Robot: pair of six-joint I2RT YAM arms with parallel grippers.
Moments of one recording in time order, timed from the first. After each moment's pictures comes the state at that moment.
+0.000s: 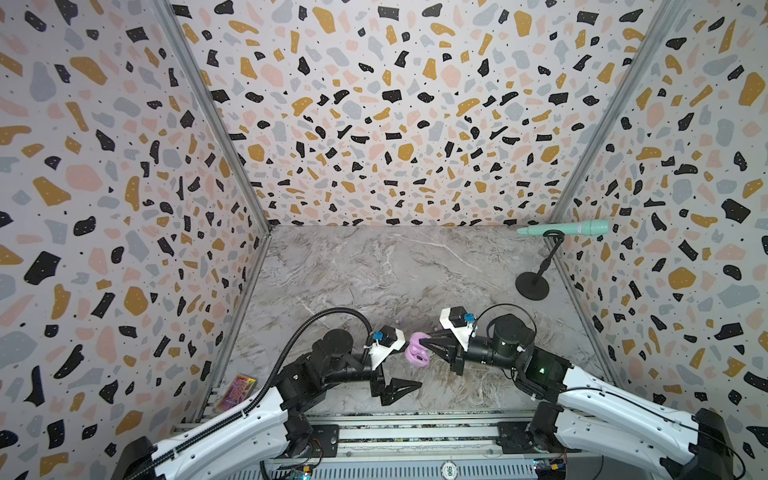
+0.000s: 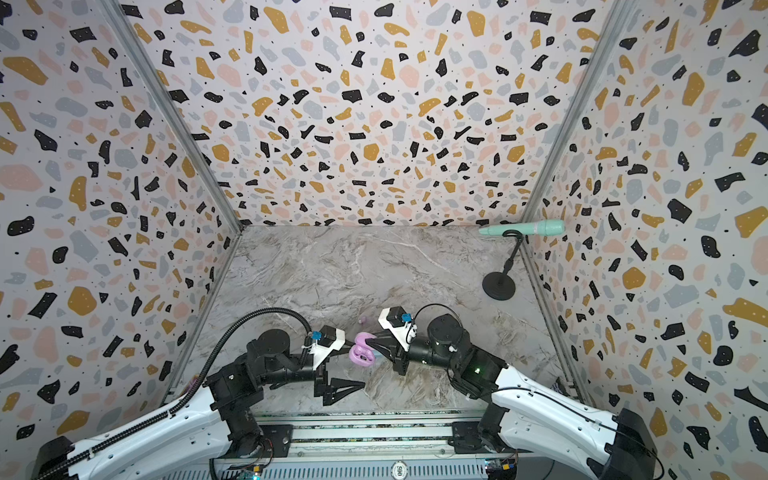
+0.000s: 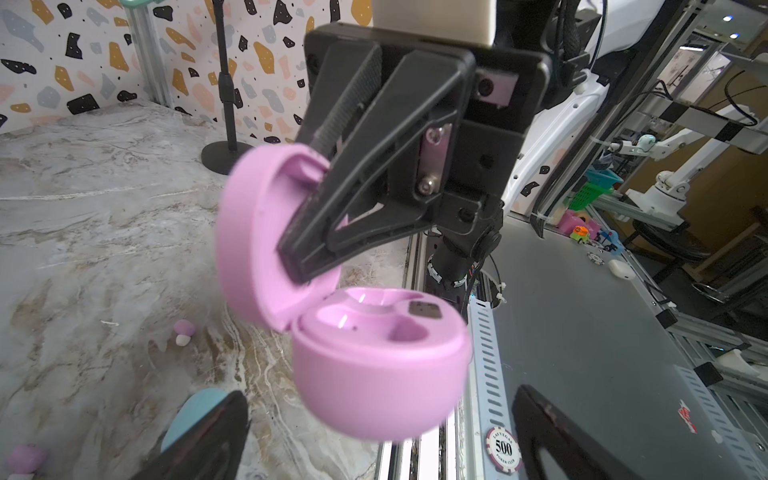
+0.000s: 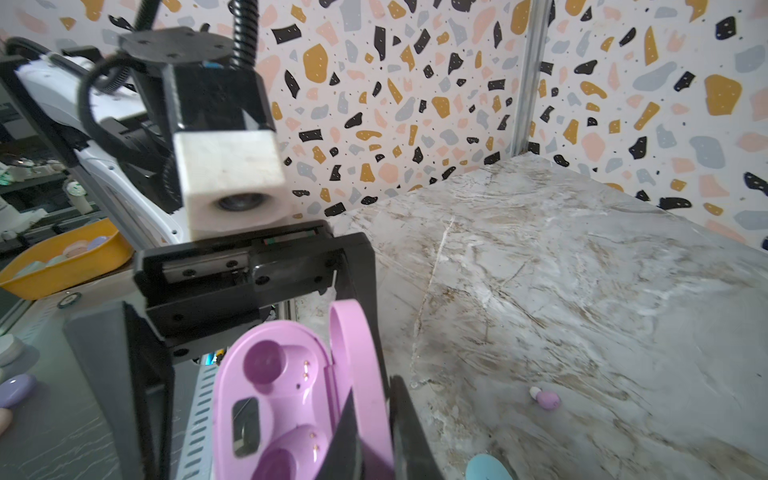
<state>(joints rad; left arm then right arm) -0.90 0.73 0.46 0.00 0.55 -0.11 0.95 0.86 0.58 0.10 -0.35 0.07</state>
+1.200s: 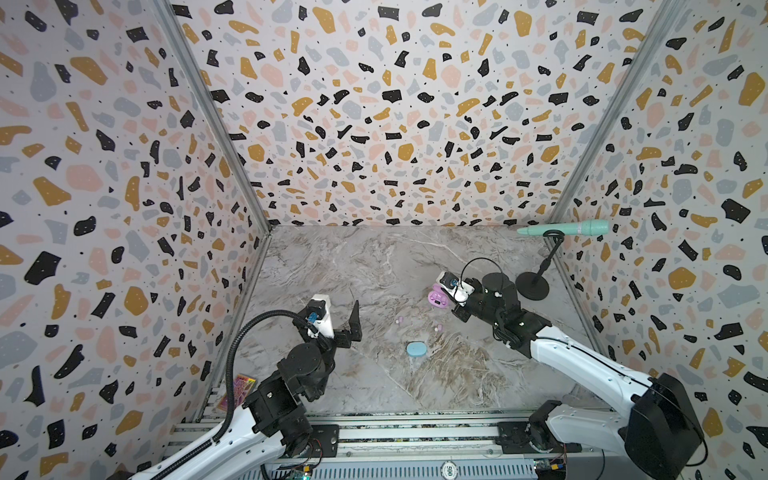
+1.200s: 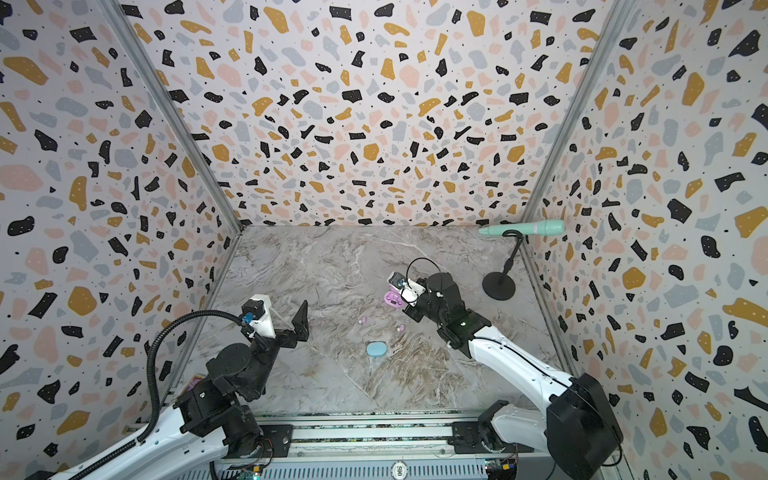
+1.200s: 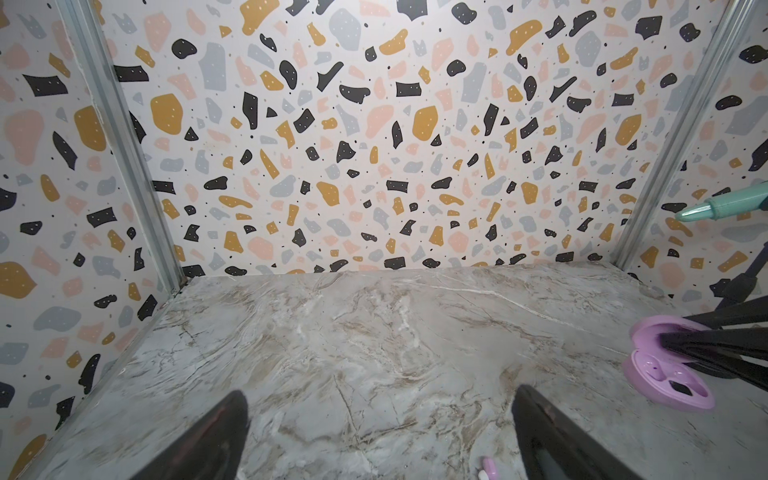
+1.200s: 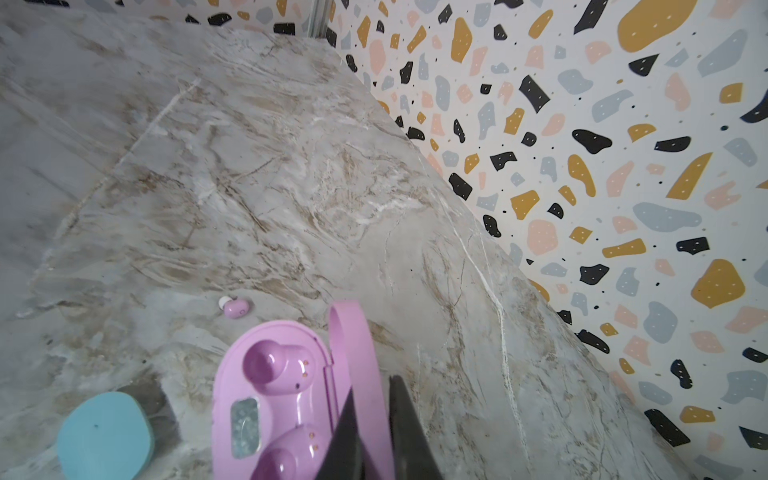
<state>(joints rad) -0.90 0.48 0.43 0.02 -0.75 -0.07 0.59 1.22 0.76 0.05 -0.13 -0.52</state>
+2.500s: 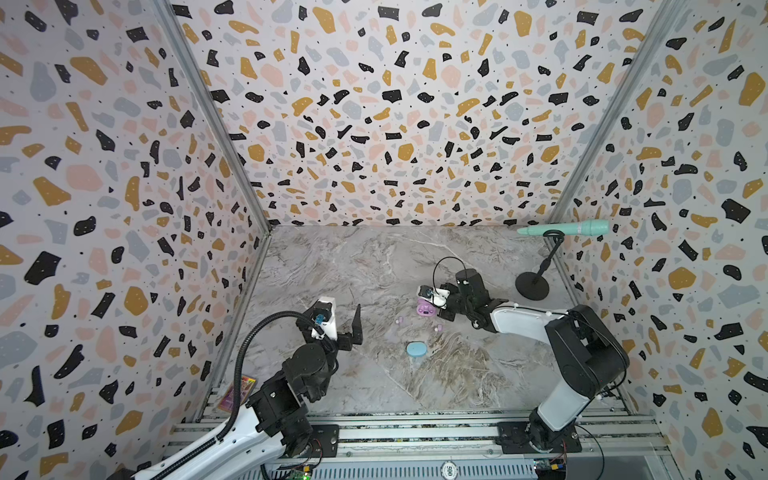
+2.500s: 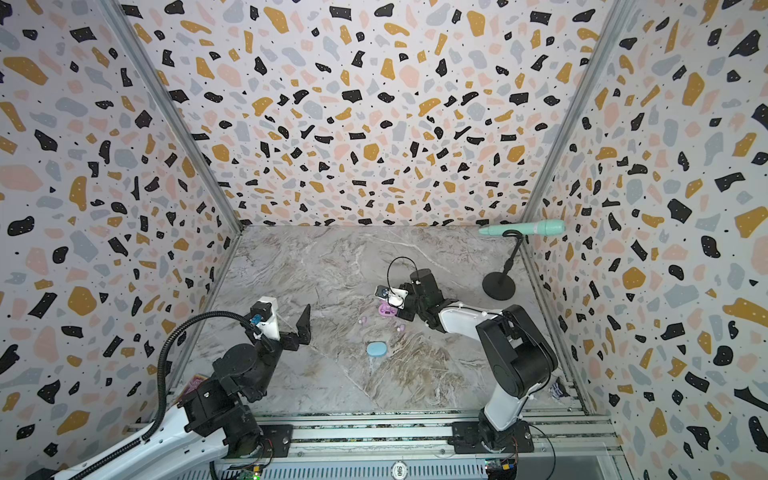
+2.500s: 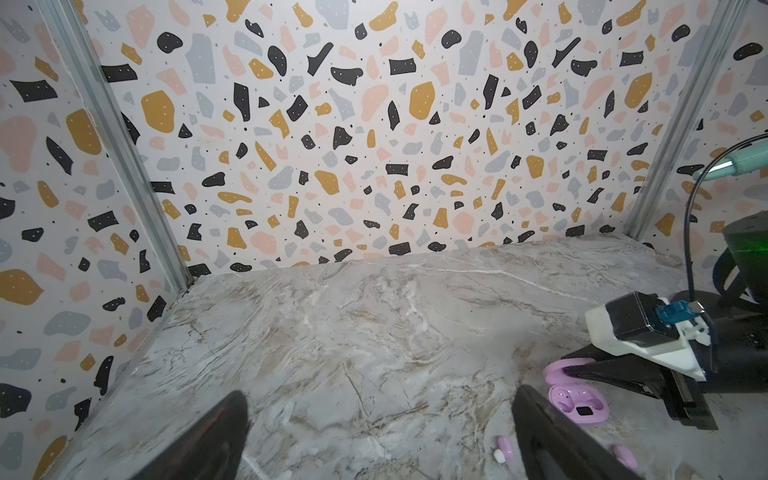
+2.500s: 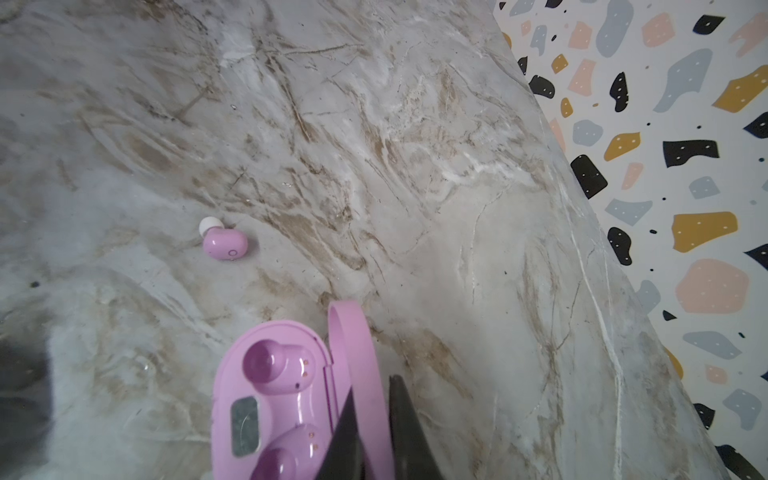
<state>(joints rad) -0.90 0.49 0.40 0.01 -0.74 -0.03 0.54 1.69 0.85 0.20 -0.33 -0.79</state>
